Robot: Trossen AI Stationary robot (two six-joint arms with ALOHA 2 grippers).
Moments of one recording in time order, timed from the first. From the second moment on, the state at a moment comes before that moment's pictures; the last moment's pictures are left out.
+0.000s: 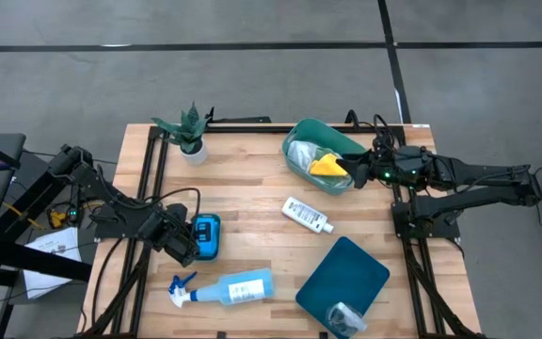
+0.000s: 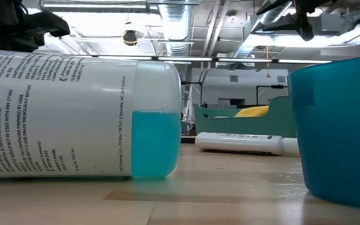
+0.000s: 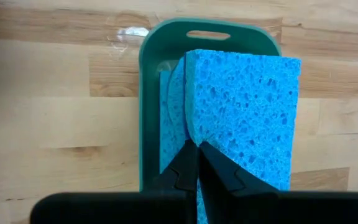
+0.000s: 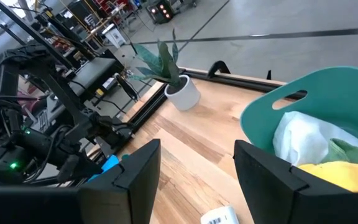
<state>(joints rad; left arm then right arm) -0.59 1.24 0.82 -1.03 -0.37 -2.18 -0.03 0.75 0.80 -0.36 0.43 0.73</state>
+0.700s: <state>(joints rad) -0.59 1.31 0.82 -0.98 -0.38 -2.18 -0.03 0.75 0.80 -0.35 0.43 0.73</state>
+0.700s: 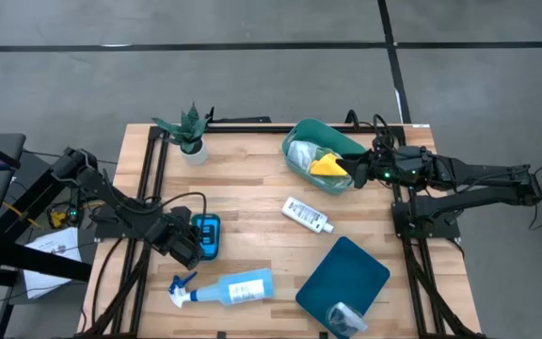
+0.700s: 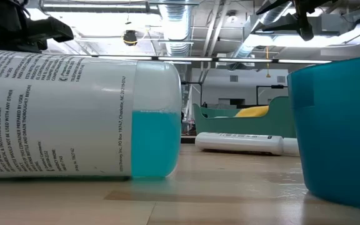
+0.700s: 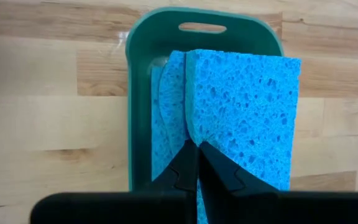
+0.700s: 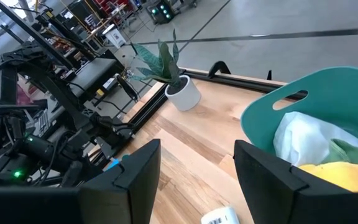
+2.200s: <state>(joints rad) -0.58 1.32 0.76 -0.89 -0.37 -2.18 -0.03 0.75 0.80 -0.35 0.42 0.73</state>
